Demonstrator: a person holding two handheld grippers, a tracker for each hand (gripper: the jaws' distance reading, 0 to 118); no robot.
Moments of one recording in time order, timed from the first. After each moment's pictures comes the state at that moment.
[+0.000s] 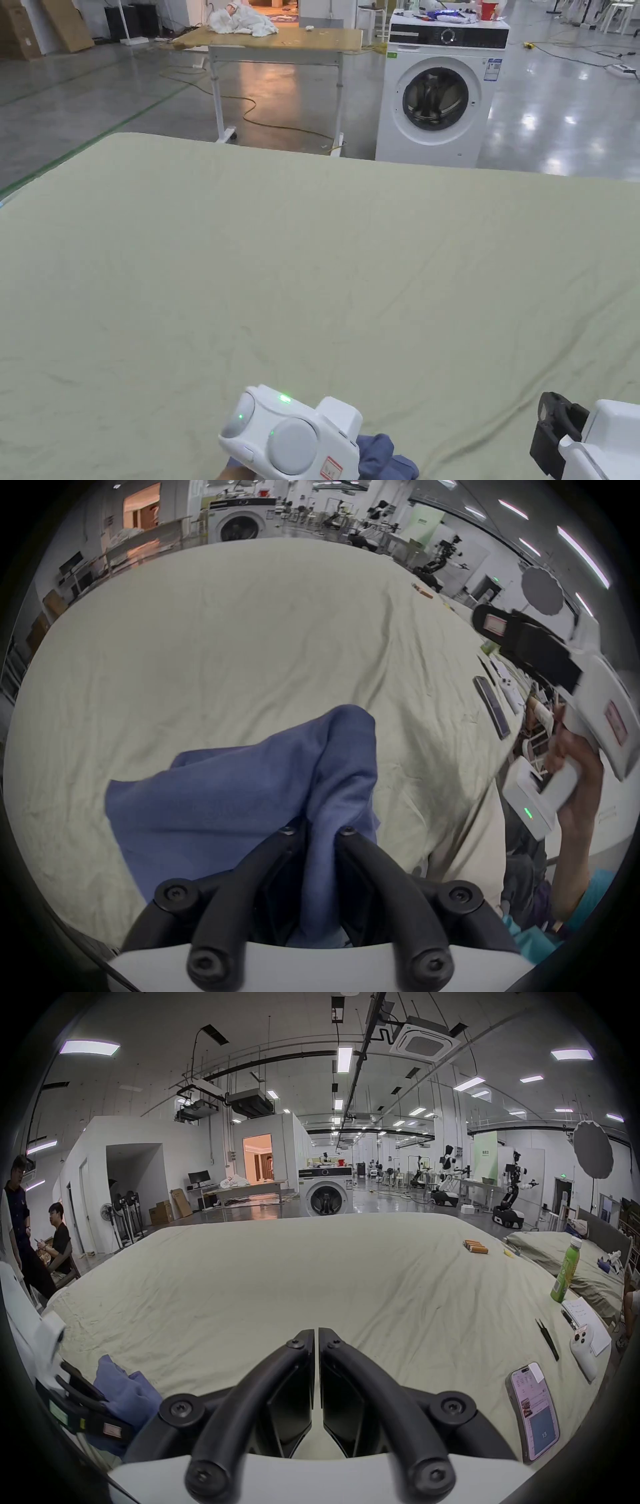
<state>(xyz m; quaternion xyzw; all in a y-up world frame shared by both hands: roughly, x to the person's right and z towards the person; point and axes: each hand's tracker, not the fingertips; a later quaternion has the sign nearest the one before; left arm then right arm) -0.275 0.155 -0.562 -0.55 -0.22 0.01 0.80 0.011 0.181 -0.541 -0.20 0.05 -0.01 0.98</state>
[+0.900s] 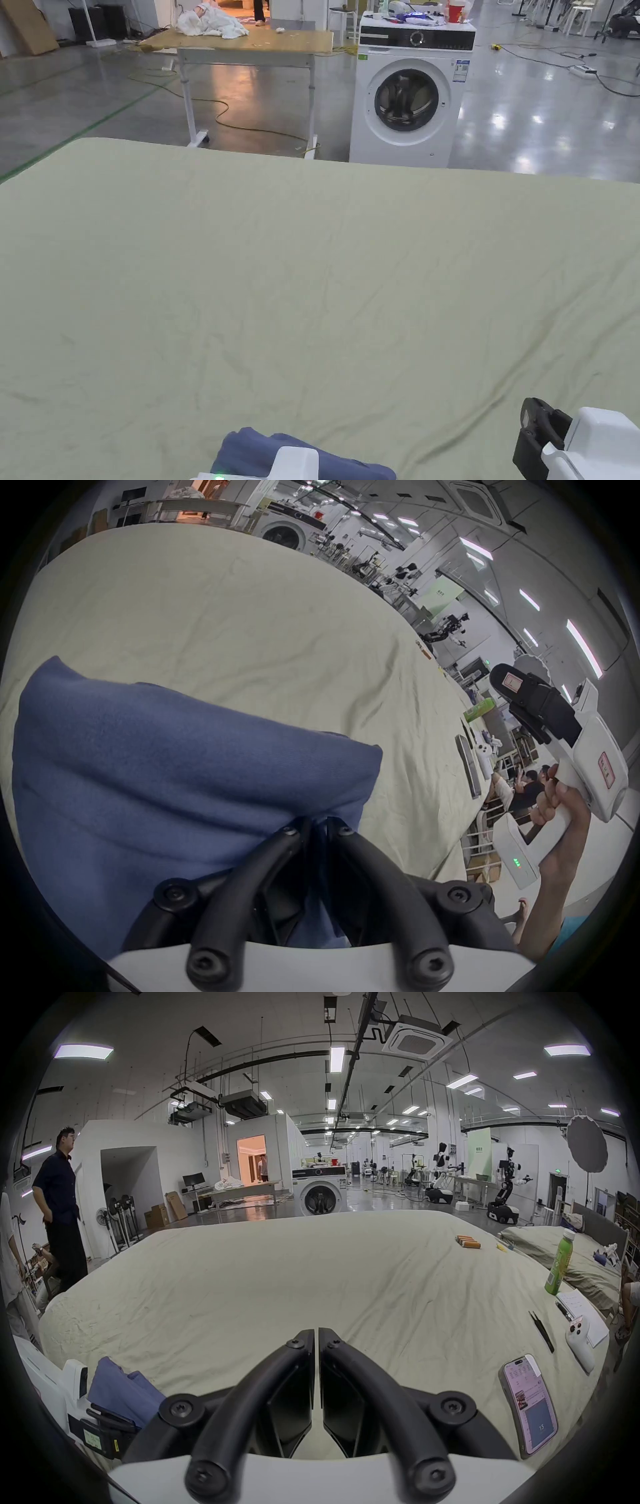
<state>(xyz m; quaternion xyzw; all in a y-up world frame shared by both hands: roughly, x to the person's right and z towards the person) -0.293 0.097 -0.538 -0.49 -0.23 0.19 0.82 0.019 0.181 -0.532 -0.20 0.04 -0.02 0.98</state>
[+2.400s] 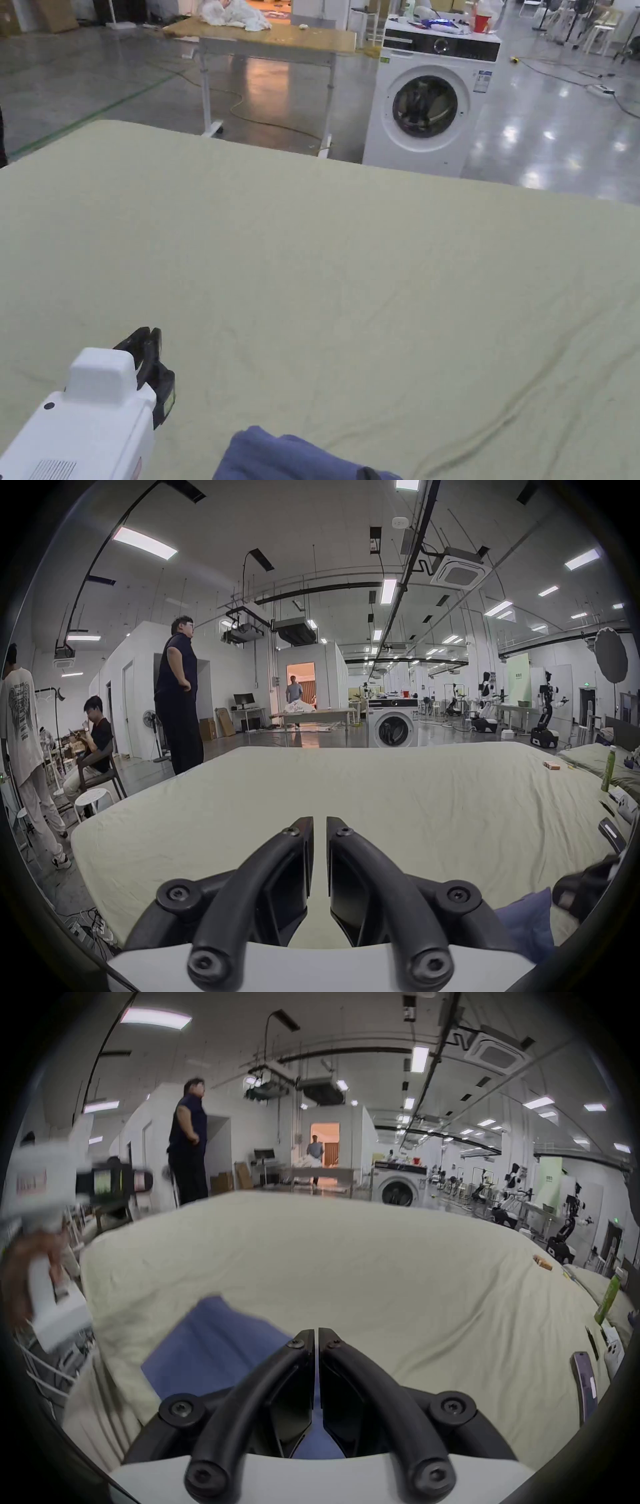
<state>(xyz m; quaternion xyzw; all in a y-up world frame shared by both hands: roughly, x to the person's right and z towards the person) -0.428 0.189 -0.493 -0.10 0.12 -0.02 0.99 -0.146 0.119 -0.475 -0.23 0.19 0.08 0.95</state>
